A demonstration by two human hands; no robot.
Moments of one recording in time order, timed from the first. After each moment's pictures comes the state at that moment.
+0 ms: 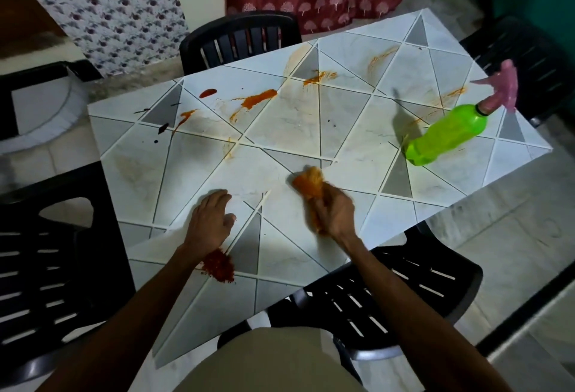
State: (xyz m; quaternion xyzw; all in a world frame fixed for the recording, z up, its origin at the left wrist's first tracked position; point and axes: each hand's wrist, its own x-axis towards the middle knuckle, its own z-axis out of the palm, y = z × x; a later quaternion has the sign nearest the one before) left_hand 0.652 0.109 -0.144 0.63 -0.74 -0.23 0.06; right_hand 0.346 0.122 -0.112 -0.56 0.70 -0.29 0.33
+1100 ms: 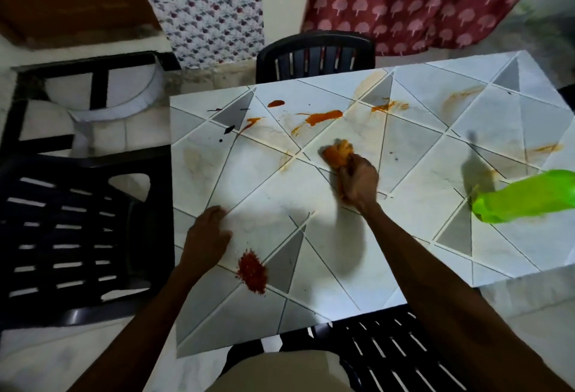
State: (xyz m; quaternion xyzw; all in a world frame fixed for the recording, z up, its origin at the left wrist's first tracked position) left_hand 0.744 0.152 -0.151 0.74 -0.62 -0.23 0.09; right_hand 0.396 -0.037 -0.134 -0.67 0.68 -0.22 0.21
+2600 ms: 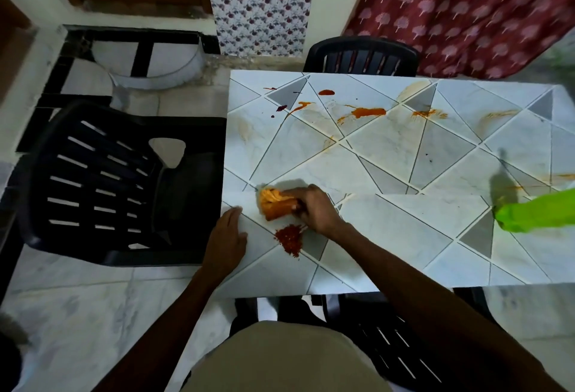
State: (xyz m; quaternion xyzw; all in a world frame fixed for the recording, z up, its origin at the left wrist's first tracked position) left_hand 0.752 0.269 -0.151 0.77 -0.54 -0.27 0.21; right_hand 0.554 0.114 -0.091 -0.83 0.45 -0.05 0.33
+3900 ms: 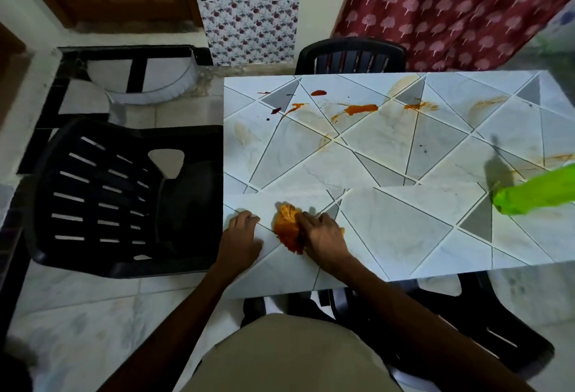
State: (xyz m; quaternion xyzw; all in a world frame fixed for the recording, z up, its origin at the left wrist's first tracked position) left_hand 0.736 0.256 -0.133 0.74 -0.62 -0.22 0.08; right_hand 0.519 0.187 -0.117 -0.87 0.47 0.04 0.13
